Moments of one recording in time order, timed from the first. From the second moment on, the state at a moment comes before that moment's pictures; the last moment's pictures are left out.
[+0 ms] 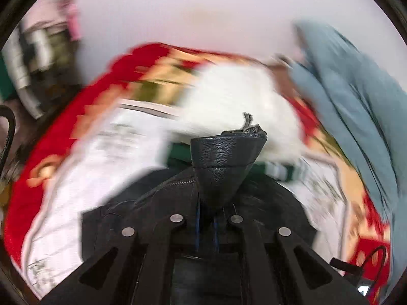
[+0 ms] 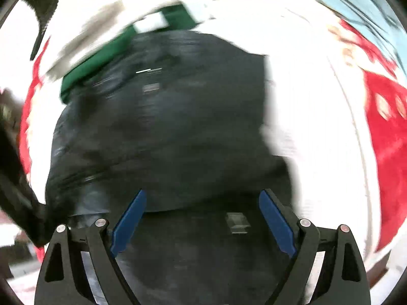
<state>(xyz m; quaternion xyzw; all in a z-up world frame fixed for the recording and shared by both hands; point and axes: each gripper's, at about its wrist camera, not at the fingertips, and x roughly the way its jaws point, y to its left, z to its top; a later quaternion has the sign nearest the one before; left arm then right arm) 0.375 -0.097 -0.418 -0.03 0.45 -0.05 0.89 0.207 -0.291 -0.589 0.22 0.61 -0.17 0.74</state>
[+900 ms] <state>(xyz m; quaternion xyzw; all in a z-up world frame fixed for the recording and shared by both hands) 0.266 0.086 -0.577 0.06 0.64 0.16 0.75 0.129 -0.387 -0.661 0.33 0.67 -0.10 0.66</state>
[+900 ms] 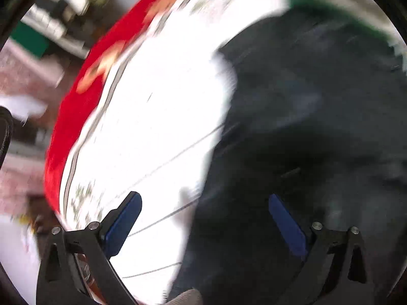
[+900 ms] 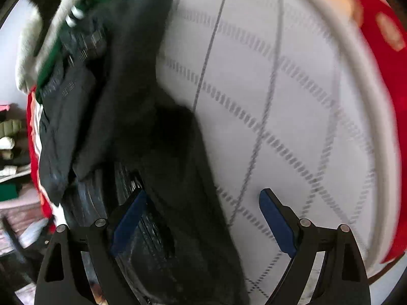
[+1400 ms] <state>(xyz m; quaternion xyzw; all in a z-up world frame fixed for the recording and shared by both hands) 0.246 0.085 -0.595 0.10 0.62 0.02 0.78 0.114 -0.310 -0.620 0.31 0.68 -0.05 0.66</state>
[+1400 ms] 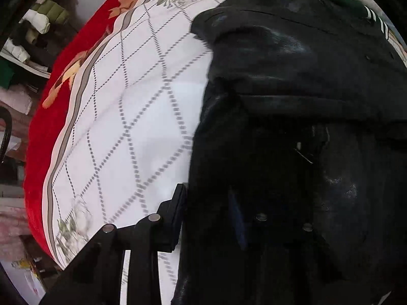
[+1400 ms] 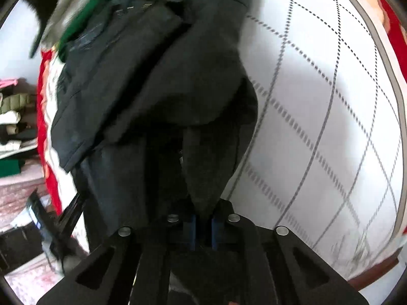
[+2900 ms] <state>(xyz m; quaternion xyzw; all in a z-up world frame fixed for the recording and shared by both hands) 0.254 -0.022 -0.505 0.09 0.56 0.26 0.78 0.103 -0.463 -0.609 0.49 0.61 0.00 0.62</state>
